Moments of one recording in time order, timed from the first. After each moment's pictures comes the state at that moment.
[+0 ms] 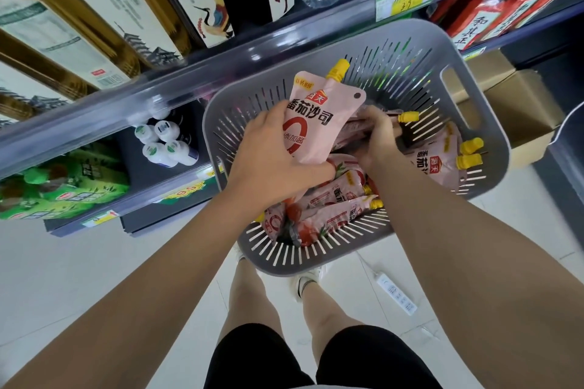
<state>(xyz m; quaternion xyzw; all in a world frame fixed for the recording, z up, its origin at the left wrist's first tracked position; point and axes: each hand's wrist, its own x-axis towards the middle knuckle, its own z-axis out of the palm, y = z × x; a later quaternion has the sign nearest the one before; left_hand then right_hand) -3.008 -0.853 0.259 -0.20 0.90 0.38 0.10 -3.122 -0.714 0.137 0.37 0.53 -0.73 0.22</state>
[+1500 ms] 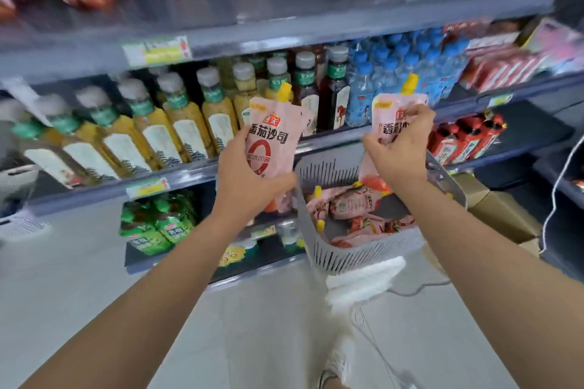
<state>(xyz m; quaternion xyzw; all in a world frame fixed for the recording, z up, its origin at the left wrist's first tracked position) -2.832 -0.938 0.392 -0.21 0.83 0.48 -0.22 -2.982 -0.745 0.382 -0.13 0.83 -0.51 -0.19</state>
